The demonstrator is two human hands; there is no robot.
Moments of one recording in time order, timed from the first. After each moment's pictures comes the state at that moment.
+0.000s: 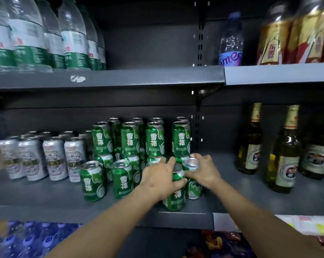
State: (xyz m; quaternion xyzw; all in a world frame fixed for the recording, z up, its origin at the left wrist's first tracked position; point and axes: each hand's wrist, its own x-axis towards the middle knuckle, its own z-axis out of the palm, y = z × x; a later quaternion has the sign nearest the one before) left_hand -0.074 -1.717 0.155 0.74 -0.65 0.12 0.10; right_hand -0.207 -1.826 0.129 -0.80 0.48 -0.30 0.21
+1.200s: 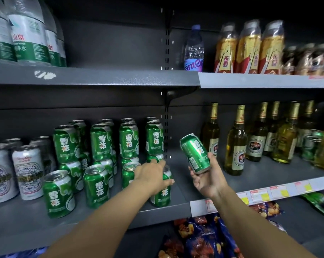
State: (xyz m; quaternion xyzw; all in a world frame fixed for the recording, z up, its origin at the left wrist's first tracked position) left_hand -0.082 -1.740 0.152 0.68 -0.72 0.10 0.07; right_hand -0.267 -1.789 0.115 -0.25 0.32 -0.54 0.73
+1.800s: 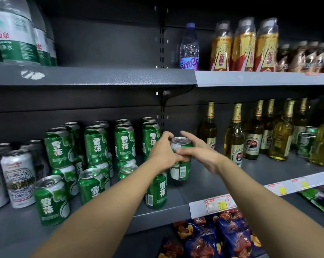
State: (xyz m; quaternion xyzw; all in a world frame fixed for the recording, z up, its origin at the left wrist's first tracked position) left_hand -0.114 -1.767 0.195 0.57 -0.68 -0.17 0.43; right_hand -0.260 -1.794 0.188 -0.67 0.41 -0.42 0.45
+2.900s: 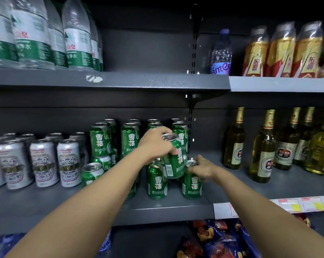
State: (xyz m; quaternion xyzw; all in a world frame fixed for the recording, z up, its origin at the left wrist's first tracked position) left_hand -0.032 -1.692 0.242 0.65 -0.63 -0.15 0.40; right_hand -0.195 -1.796 0.157 -0.72 0.59 -0.20 0.31
